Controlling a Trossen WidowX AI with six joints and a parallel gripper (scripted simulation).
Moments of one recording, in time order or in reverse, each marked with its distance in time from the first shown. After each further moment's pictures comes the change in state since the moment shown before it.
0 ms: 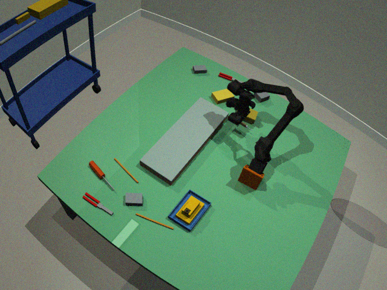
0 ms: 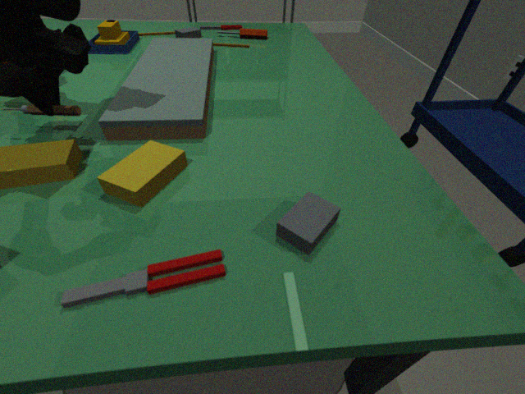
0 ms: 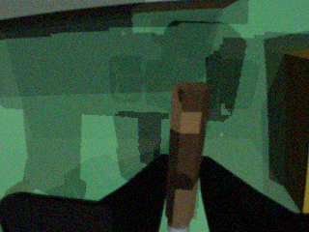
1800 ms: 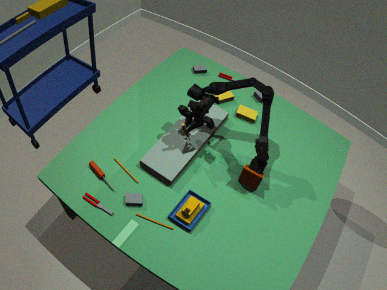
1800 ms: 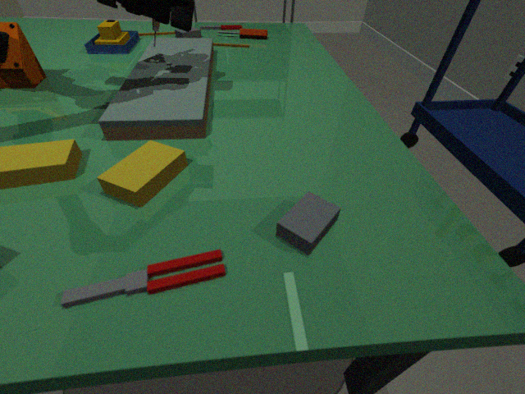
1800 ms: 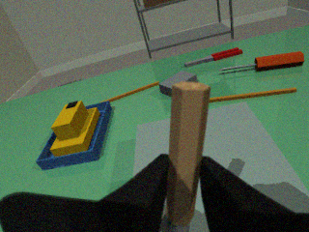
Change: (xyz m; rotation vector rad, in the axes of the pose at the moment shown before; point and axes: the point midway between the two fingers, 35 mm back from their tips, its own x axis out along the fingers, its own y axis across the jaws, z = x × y) arm -0.089 0.279 0.121 -1.217 -0.852 1.023
